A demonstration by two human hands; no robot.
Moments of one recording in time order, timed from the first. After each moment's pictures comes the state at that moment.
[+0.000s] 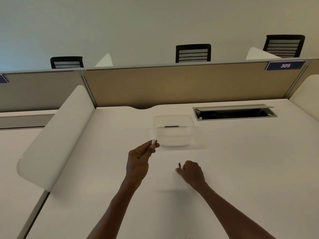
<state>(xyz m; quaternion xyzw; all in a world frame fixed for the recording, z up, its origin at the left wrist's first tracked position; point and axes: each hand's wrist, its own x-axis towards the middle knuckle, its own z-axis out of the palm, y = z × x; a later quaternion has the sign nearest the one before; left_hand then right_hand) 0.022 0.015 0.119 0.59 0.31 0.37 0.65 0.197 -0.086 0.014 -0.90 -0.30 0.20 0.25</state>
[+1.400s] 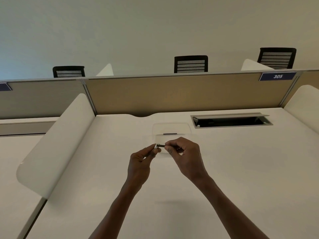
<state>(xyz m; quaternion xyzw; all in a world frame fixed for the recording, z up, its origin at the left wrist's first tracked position) 0.026 0.006 0.137 0.64 0.32 0.37 0.59 0.158 -0.094 0.173 -0.67 -0.51 0.01 0.54</state>
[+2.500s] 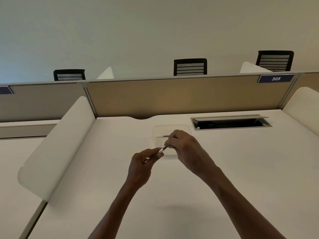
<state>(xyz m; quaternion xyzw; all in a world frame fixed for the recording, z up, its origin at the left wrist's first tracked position) 0.022 0.003 0.153 0.71 0.30 0.34 0.54 0.169 -0.097 0.216 -0.65 -0.69 -0.09 0.32</state>
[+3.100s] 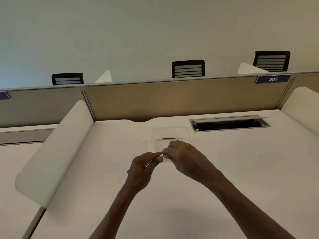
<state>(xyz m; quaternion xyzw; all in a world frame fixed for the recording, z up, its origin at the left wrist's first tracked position) 0.023 0.006 0.153 0.77 0.25 0.34 0.48 0.176 -0.096 0.200 -0.63 -0.73 -0.09 0.24</state>
